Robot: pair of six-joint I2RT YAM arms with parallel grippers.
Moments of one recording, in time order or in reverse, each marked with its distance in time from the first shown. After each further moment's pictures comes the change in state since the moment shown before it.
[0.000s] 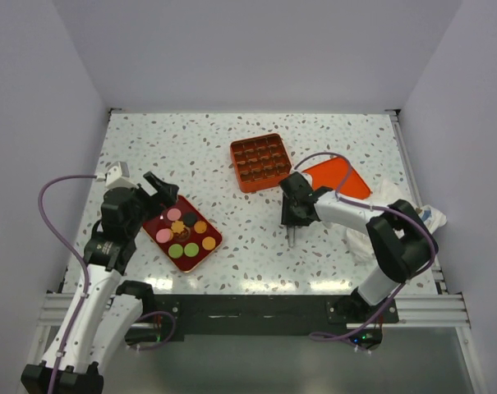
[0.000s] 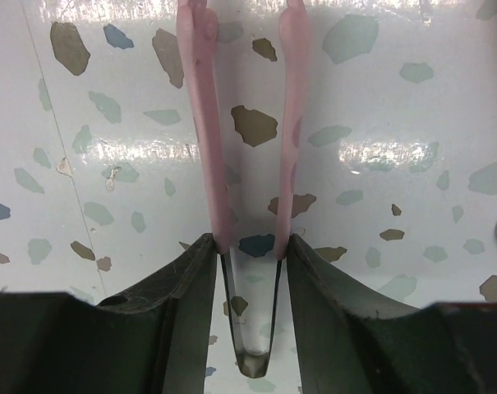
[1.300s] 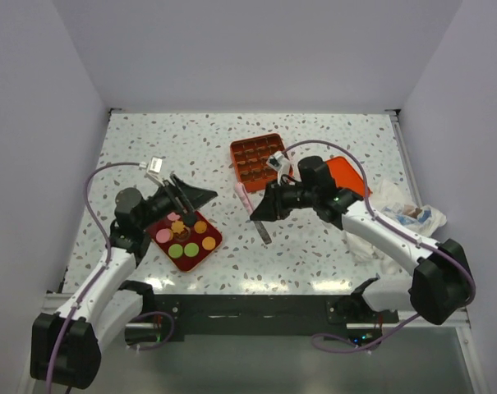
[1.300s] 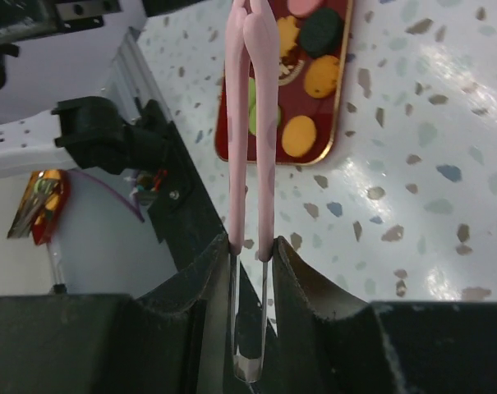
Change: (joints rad) left arm -0.021 0.224 -0.229 0.800 0.742 -0.280; right arm -0.002 -0.330 0.004 0.247 -0.855 -0.208
